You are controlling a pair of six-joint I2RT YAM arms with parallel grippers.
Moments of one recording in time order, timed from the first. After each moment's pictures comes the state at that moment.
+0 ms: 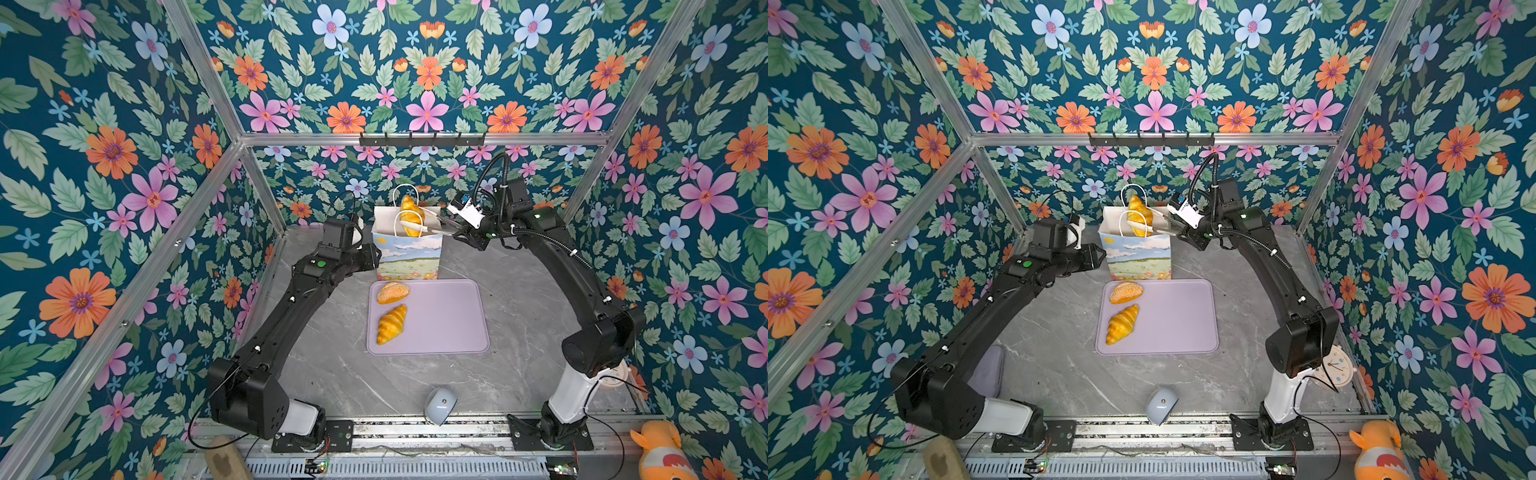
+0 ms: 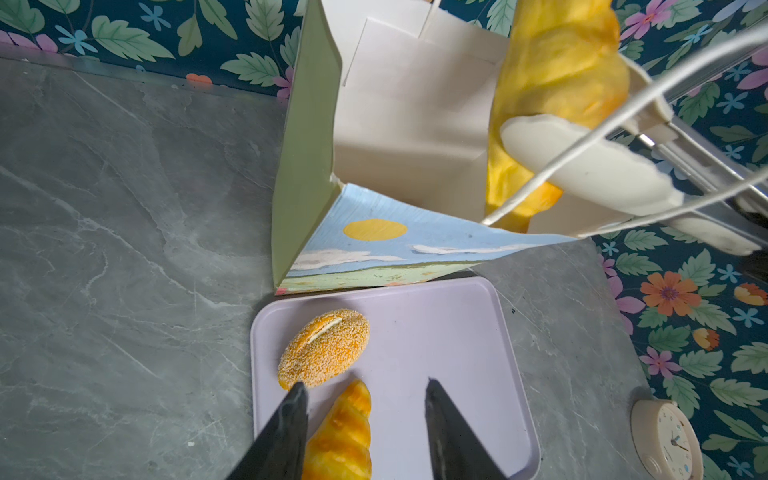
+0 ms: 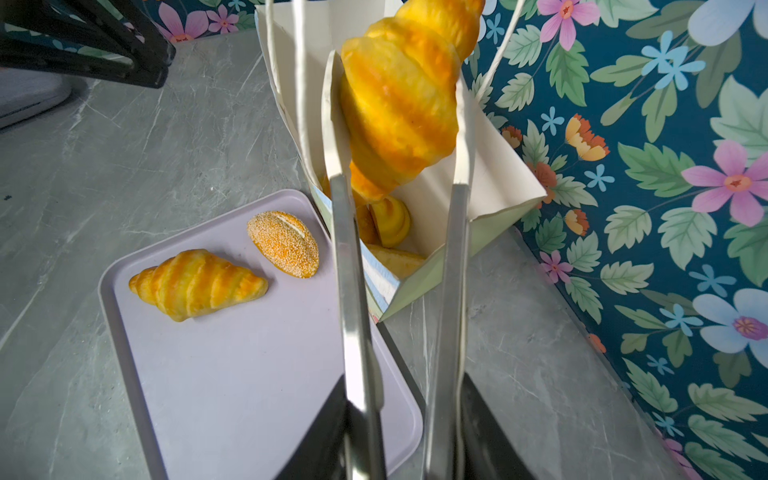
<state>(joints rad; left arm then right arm) -0.35 1.42 1.34 -0.56 0.17 -0.38 0.33 1.80 2.00 -0.92 -0.39 -0.60</state>
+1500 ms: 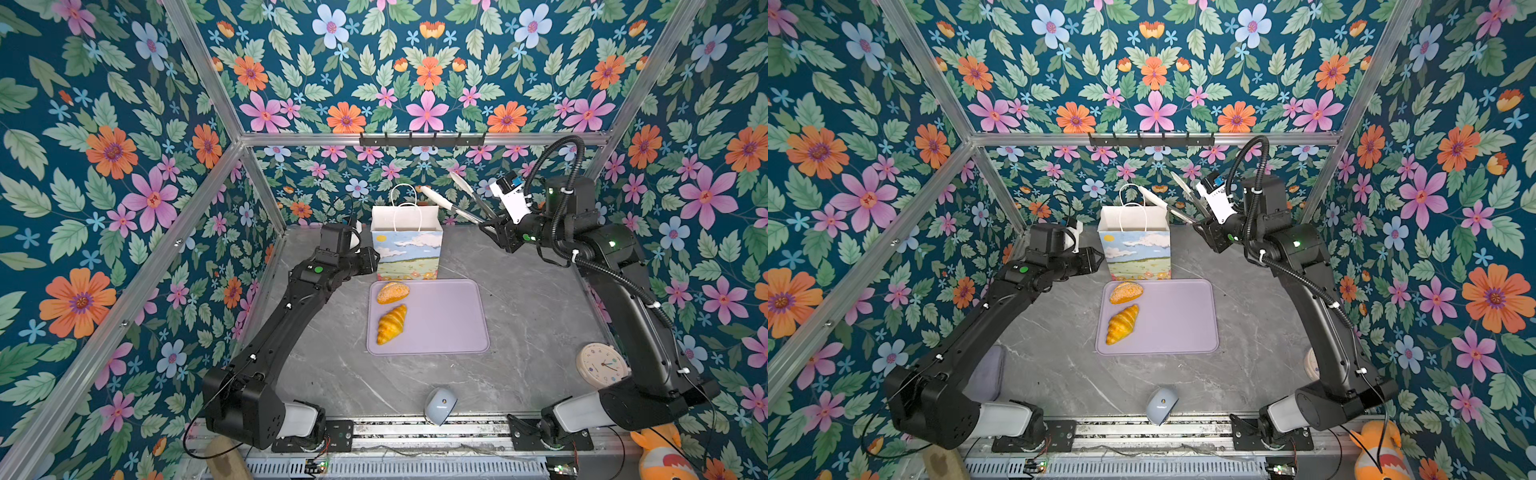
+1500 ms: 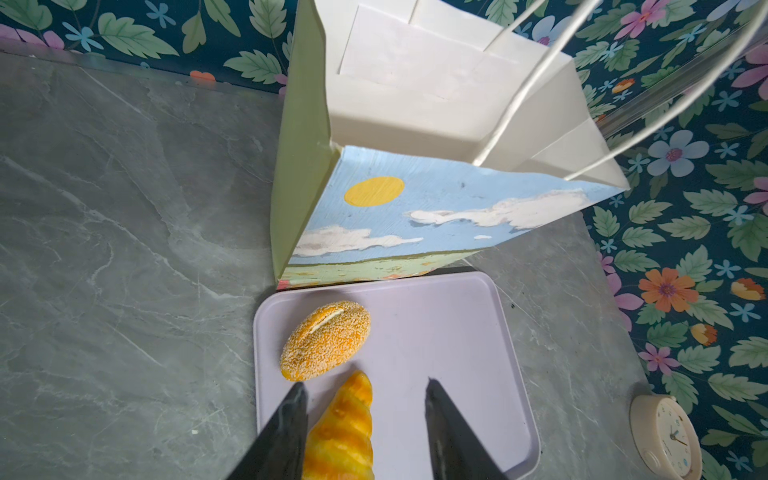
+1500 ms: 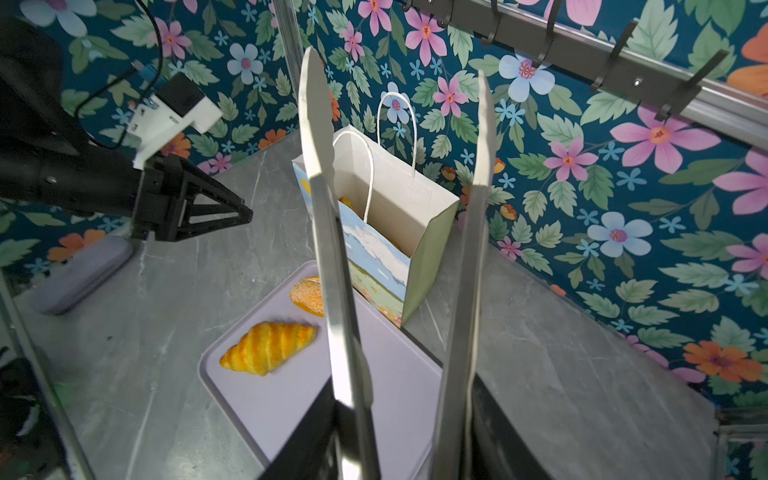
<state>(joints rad) -0.35 1.37 1.29 -0.55 0.17 -0.39 0.36 1.43 1.95 -0.99 -0.27 -0.17</state>
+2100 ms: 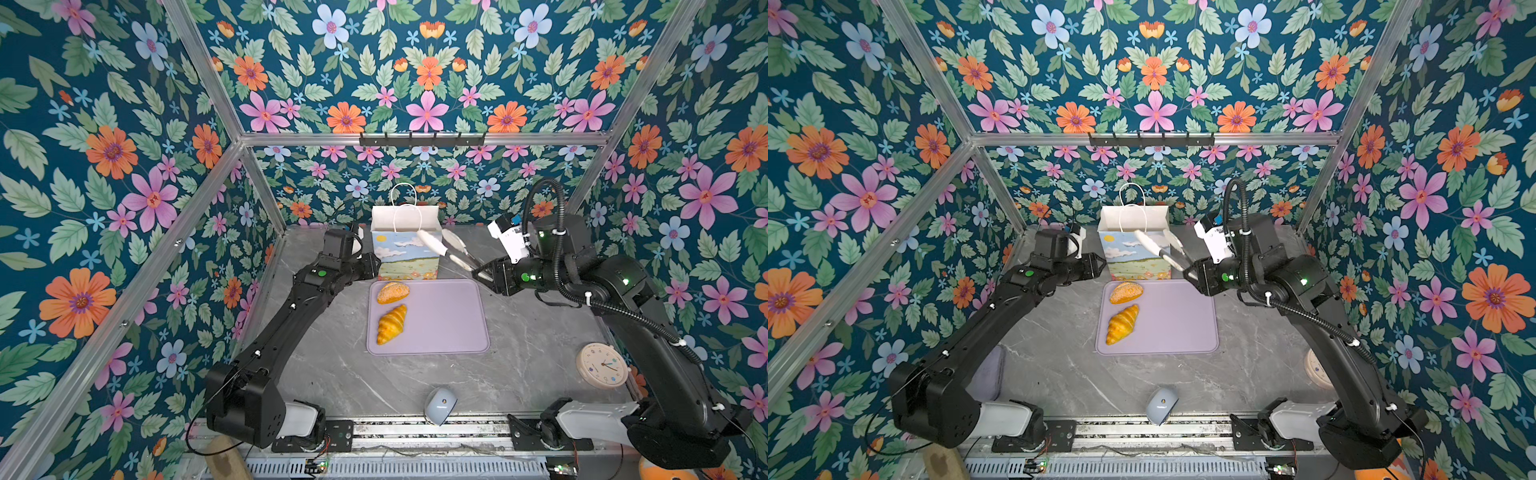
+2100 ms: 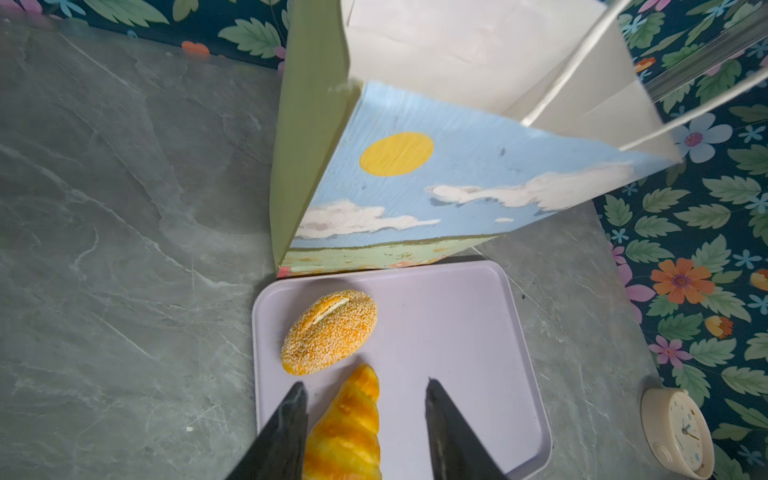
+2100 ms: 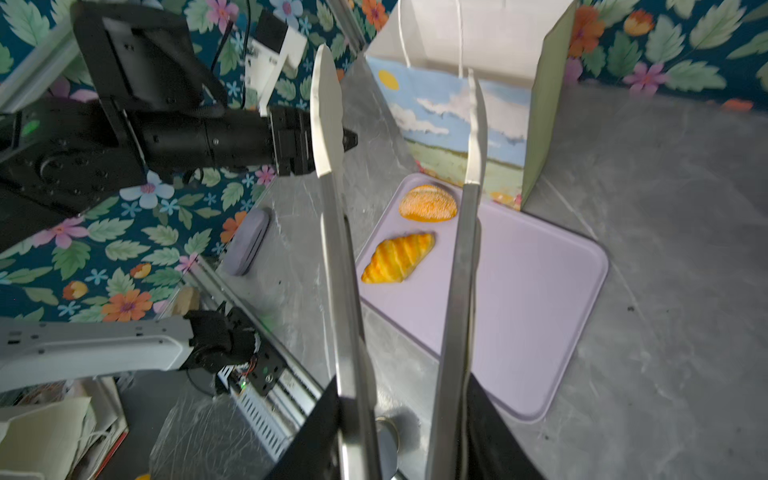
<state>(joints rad) -0.35 1.38 1.20 -0.49 0.19 -0.39 0.58 1.26 1.74 -1.19 -0.26 0.25</state>
